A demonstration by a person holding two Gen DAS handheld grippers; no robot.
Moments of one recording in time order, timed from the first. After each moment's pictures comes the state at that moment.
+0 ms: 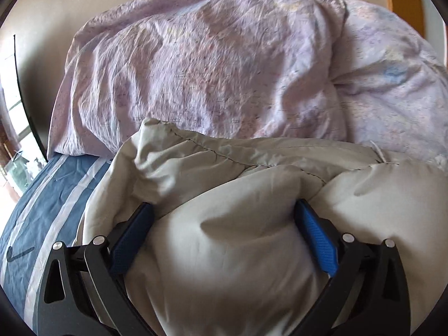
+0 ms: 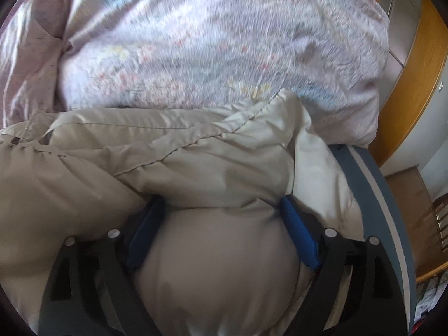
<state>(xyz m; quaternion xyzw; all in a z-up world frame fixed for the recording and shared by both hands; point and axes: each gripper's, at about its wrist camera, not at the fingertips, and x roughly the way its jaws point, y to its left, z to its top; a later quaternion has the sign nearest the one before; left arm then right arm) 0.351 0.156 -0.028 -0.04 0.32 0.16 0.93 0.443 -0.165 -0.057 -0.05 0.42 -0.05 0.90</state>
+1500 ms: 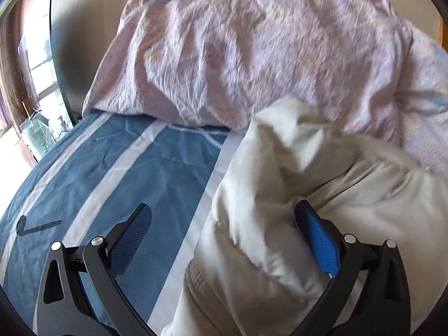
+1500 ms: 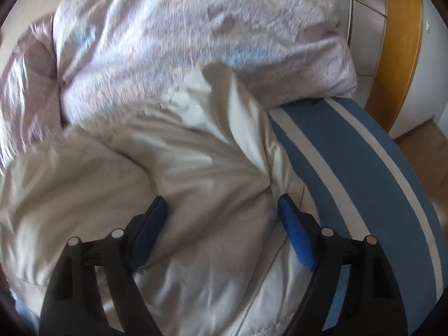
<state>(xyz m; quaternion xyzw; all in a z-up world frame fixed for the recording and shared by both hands) 0.307 0.245 -0.060 -0.11 0.36 0.22 0.90 0.390 -0.242 -0.070 0.06 0.43 -0.02 0.90</state>
